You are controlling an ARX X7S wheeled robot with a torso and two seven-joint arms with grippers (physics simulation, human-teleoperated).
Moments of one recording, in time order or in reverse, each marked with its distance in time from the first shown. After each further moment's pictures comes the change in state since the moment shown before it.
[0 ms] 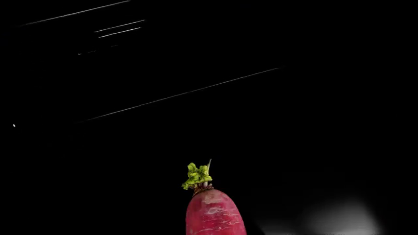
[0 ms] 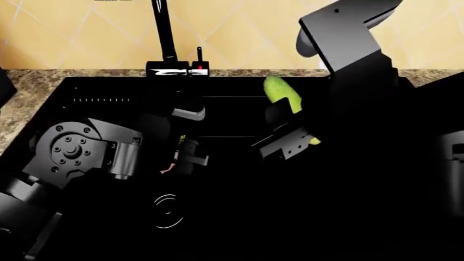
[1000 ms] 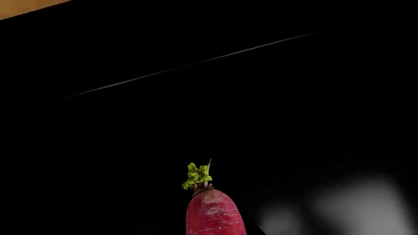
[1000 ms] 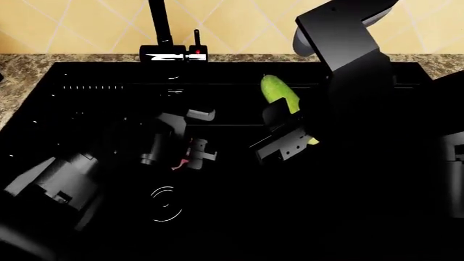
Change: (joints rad) left arm -0.109 0.210 0.186 -0.461 0.253 0.115 0.316; right arm -0.004 -0.009 0.026 0.001 0.007 0.020 0.005
